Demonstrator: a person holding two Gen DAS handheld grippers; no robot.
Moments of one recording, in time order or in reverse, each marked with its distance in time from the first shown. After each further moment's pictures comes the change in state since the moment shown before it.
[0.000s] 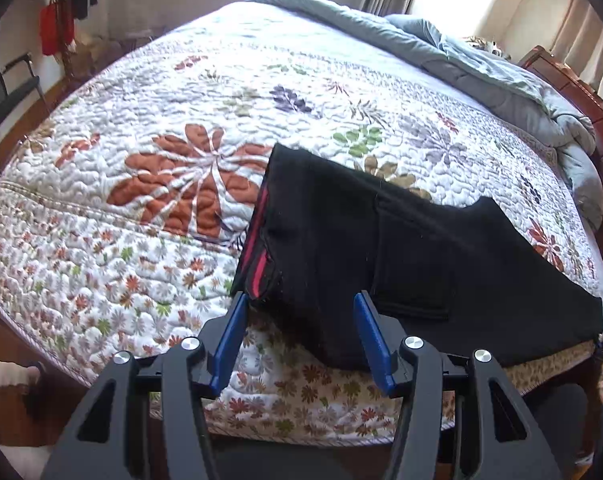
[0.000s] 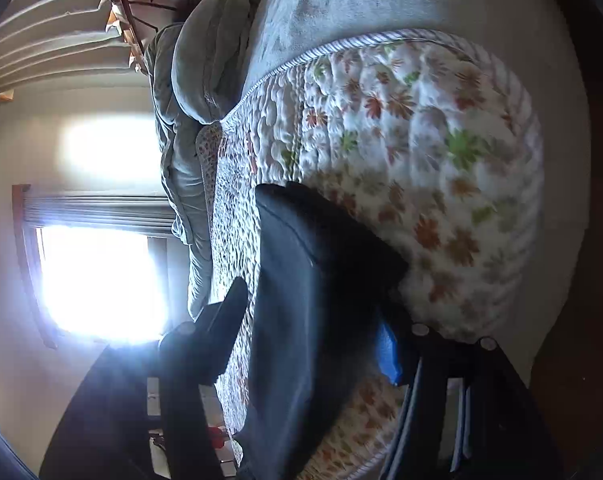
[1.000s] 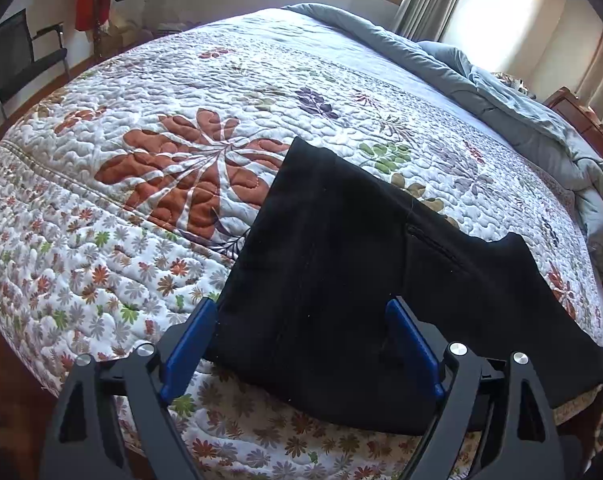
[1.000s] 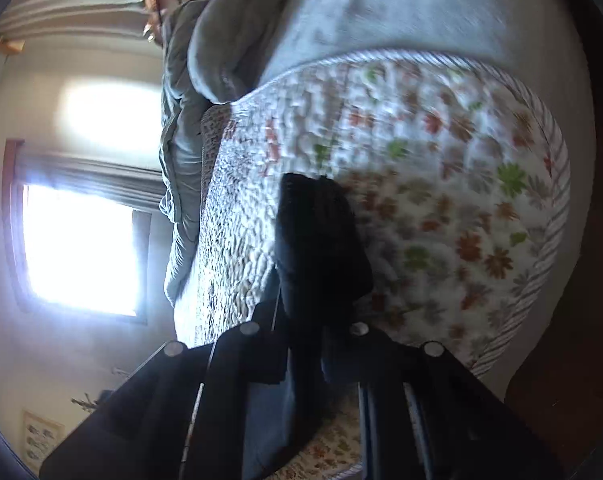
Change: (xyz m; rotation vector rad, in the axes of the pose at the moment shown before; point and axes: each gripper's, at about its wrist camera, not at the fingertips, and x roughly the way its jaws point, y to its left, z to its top) left arm 0.044 0.005 -0.004 -0.137 -0.057 0.019; right arm 0.006 0.040 -0.005 -0.160 0.012 -0.078
